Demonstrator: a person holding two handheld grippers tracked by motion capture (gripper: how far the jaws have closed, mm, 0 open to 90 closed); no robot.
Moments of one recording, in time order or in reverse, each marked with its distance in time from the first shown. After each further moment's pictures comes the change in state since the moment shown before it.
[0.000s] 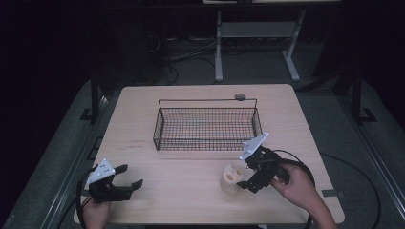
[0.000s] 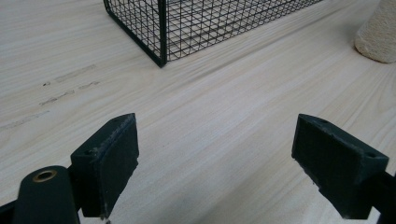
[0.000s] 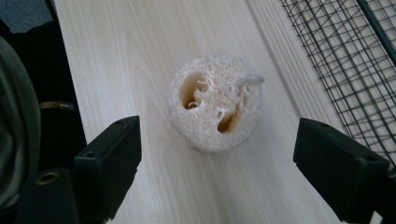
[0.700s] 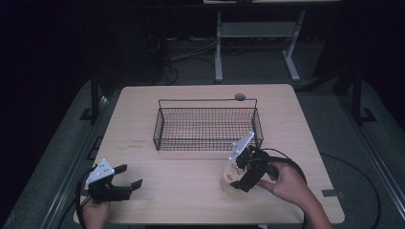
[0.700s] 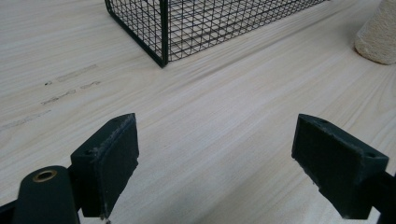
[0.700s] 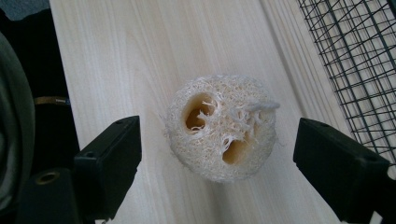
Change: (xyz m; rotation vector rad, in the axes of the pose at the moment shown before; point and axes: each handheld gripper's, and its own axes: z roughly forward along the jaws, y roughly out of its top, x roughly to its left) left arm 0.001 0.000 -0.001 0.000 -0.001 -0.004; right arm -0.001 0.017 0.019 0.058 0.016 -0.038
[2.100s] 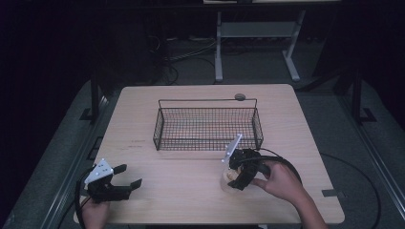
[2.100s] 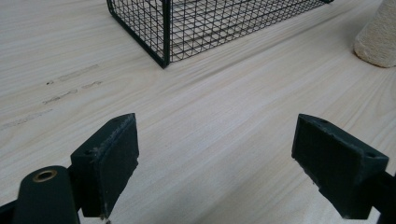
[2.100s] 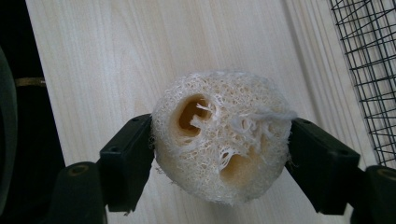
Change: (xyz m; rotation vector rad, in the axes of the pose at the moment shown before) left arm 0.002 -0.001 -0.001 -0.008 -0.002 -0.010; right arm -0.003 0.009 0.022 0.108 0.009 -0.020
